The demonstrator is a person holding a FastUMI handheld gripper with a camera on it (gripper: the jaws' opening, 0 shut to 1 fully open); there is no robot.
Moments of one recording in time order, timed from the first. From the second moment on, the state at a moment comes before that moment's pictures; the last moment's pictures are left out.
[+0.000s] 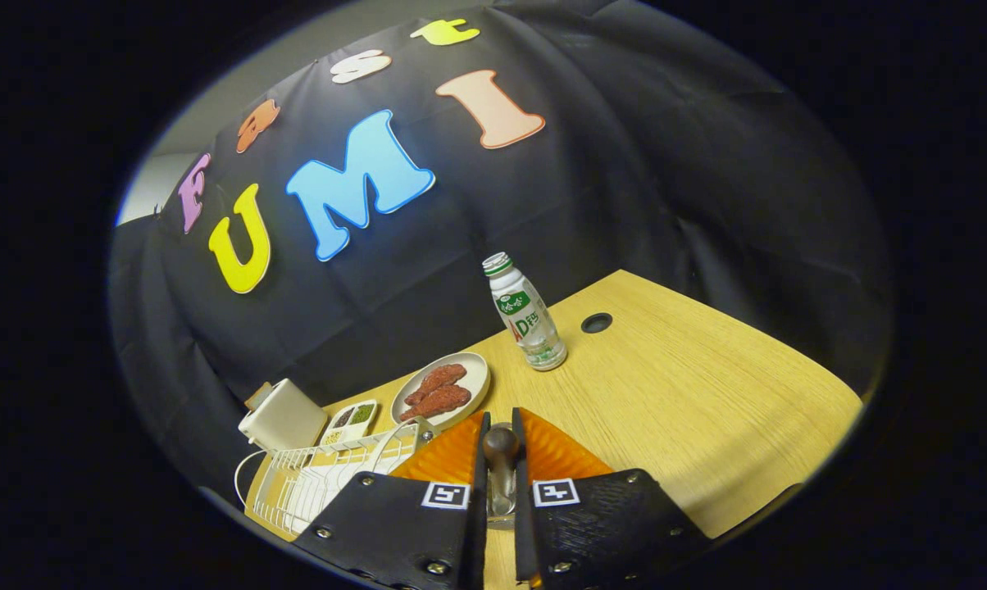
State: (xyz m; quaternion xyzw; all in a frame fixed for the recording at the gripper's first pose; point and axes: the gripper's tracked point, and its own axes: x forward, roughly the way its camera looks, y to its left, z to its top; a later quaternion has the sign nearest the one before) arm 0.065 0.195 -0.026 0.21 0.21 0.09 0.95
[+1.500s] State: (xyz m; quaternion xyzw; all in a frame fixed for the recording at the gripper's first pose) arm -0.096 0.316 0.109 0.10 0.16 0.28 0.94
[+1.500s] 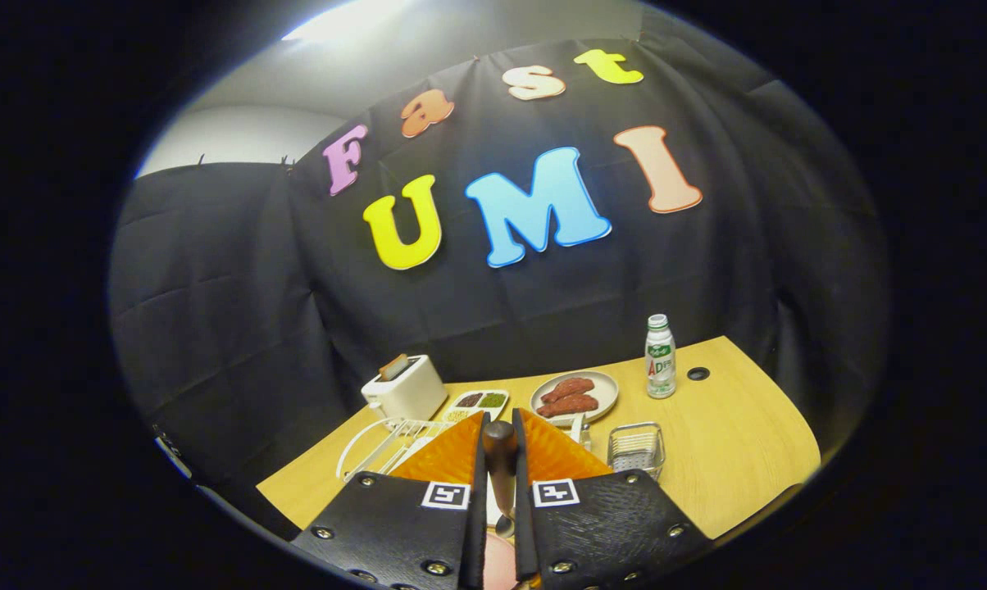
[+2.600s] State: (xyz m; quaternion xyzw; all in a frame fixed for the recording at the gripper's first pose) arm -0.194 0.440 -0.014 -0.01 0.22 0.36 0.91
